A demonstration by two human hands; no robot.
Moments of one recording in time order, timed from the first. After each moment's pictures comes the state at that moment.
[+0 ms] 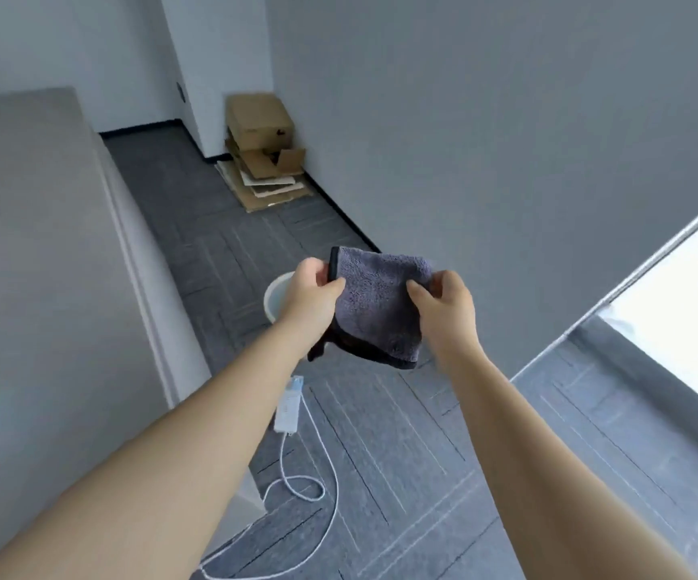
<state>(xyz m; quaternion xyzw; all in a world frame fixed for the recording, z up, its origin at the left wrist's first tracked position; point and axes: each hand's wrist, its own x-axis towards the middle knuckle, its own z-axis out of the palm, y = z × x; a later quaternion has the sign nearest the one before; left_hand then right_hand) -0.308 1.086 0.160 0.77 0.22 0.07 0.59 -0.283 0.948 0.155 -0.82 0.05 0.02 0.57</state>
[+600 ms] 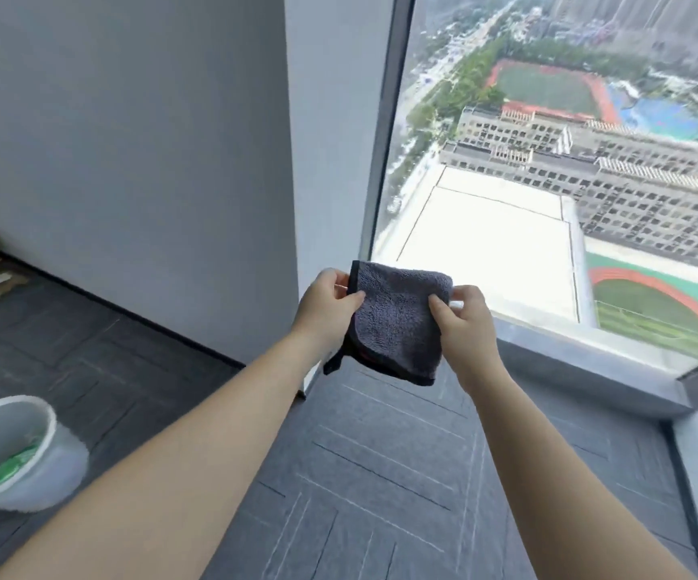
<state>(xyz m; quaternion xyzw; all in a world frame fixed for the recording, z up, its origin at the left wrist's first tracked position) -0.190 0.552 0.190 0.77 -0.07 -0.15 0.61 -0.258 0.421 0.186 -0.76 0.26 -0.15 0.57</state>
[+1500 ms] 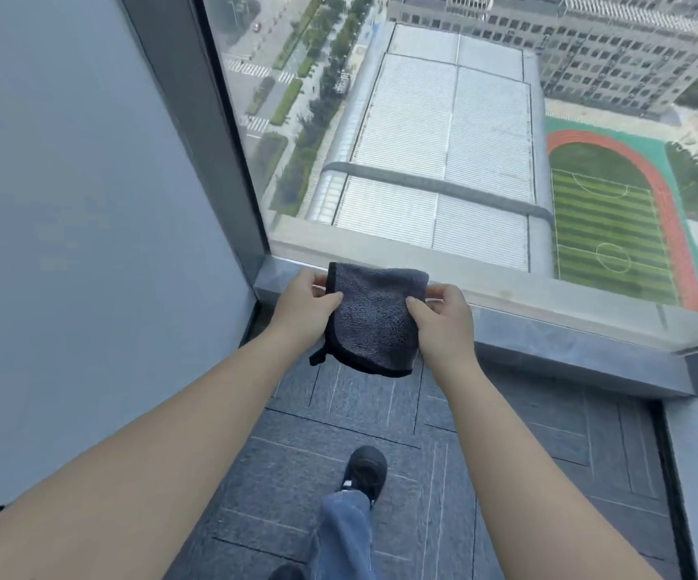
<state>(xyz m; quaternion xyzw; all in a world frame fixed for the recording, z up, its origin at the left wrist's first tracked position) 0.170 0.150 -0.024 0.78 -0.03 -0.32 0.54 0.077 0.034 -0.015 -0.67 0.45 -0.09 0.58</state>
